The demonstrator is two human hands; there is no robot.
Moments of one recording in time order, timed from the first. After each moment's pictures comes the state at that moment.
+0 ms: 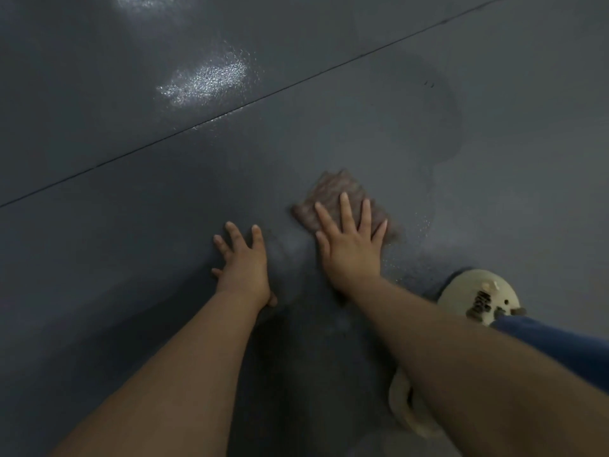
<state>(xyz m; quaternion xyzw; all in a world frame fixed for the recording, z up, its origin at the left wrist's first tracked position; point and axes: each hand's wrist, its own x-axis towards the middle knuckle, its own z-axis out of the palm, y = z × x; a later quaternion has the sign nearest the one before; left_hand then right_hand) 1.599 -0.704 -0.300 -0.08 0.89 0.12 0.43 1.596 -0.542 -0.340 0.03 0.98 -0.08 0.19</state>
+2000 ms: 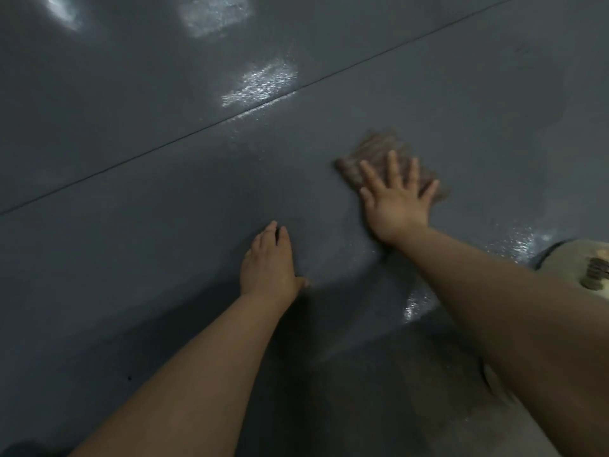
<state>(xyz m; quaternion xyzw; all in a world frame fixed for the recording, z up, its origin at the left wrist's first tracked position) 1.676 -0.786 -0.299 -0.06 0.95 0.09 0.29 1.588 -0.598 -0.340 0.02 0.98 -0.08 0.20</state>
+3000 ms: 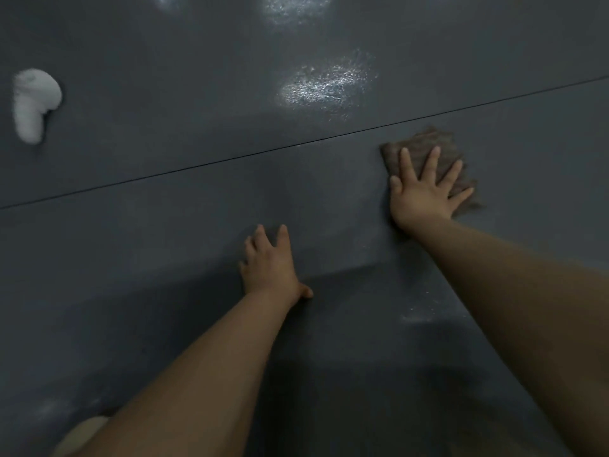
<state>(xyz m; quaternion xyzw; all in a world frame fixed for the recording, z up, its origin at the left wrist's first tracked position) 1.661 -0.912 -0.297 -0.26 0.90 0.12 0.32 1.522 -0.744 -0.337 0.03 0.97 -0.09 0.22</state>
